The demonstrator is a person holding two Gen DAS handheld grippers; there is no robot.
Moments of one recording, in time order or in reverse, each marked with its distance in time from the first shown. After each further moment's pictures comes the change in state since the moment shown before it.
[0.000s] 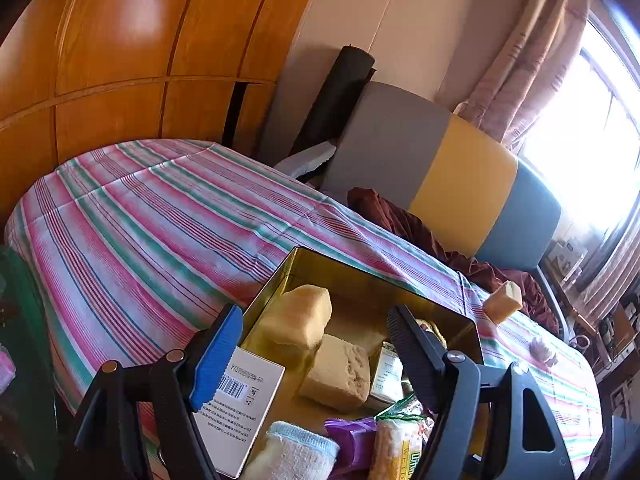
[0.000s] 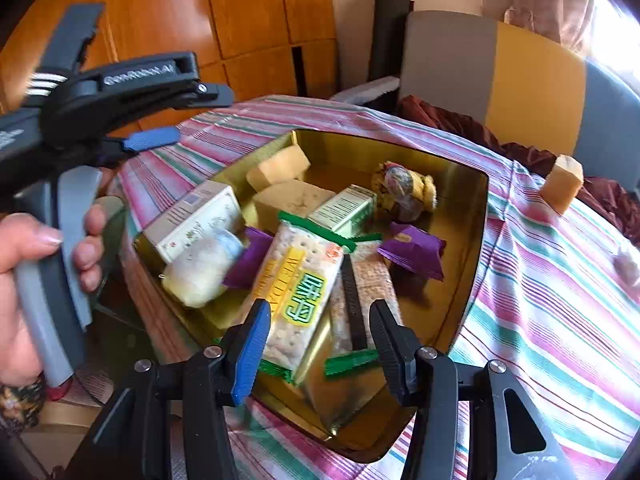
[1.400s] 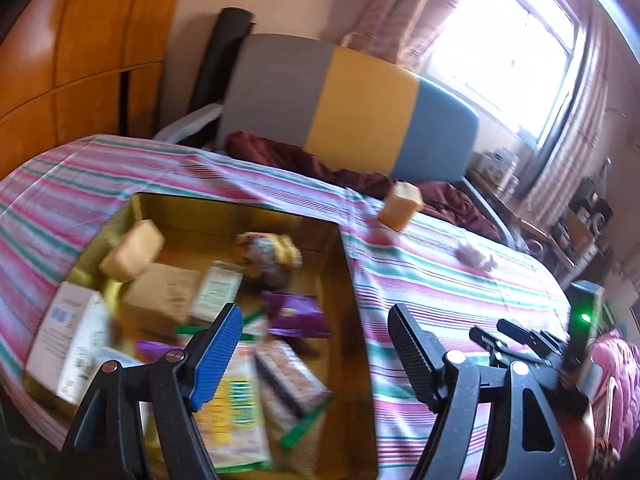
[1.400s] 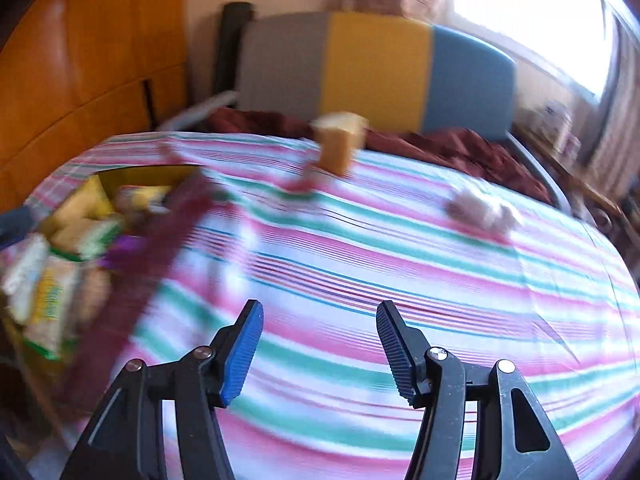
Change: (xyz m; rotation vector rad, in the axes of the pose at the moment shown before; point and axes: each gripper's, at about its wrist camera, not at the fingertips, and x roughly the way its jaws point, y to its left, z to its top) left arm -0.005 -0.134 -0.070 0.252 0.163 -0.235; right arm -0.054 -0.196 -0.049 0.263 -0.047 -0.409
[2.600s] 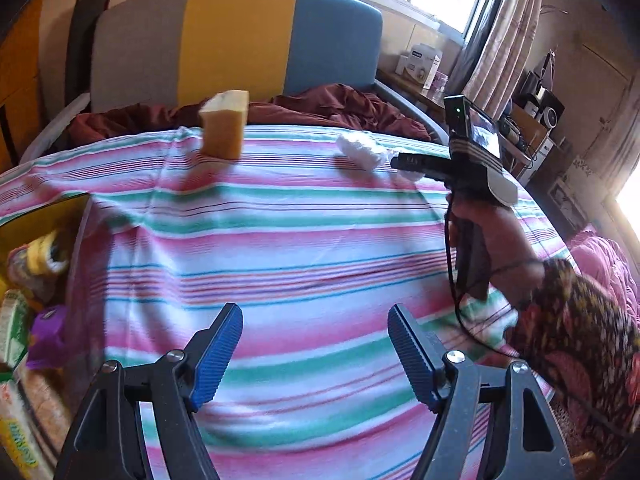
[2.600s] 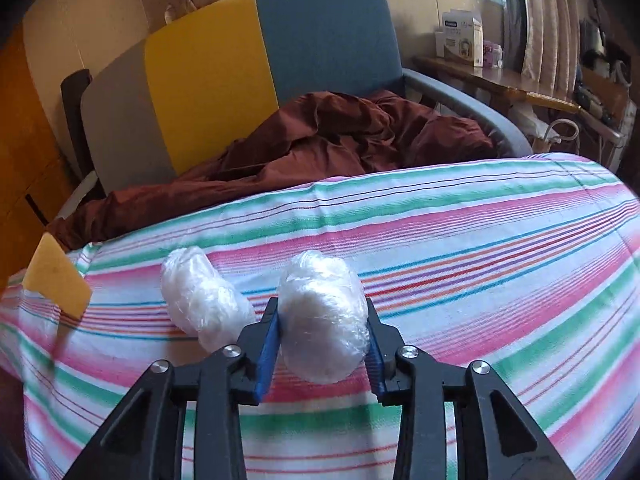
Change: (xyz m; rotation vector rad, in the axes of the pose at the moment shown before) left arm 0.111 -0.178 -0.023 0.265 0.253 -0.169; right arm 0.154 -0.246 0.079 0.359 -0.001 -0.101
